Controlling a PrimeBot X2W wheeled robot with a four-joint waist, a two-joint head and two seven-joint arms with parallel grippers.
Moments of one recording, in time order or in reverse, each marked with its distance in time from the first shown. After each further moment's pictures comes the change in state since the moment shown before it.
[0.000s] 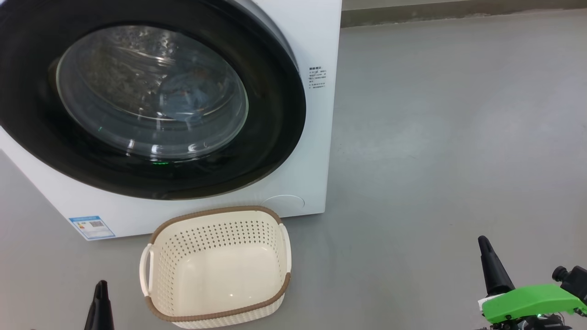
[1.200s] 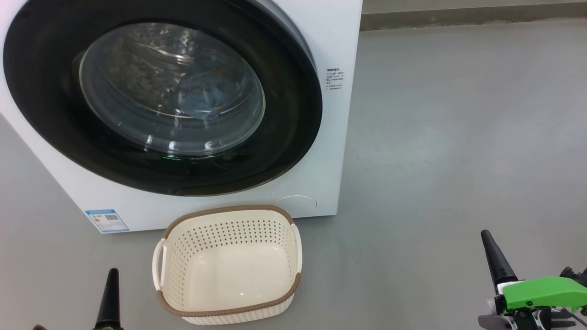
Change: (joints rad) left arm -0.041 -0.018 -0.010 -0.008 -0.381 0.000 0.104; right arm -0.025 0.012 -0.043 -0.004 0.365 -0.003 0.096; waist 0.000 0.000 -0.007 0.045
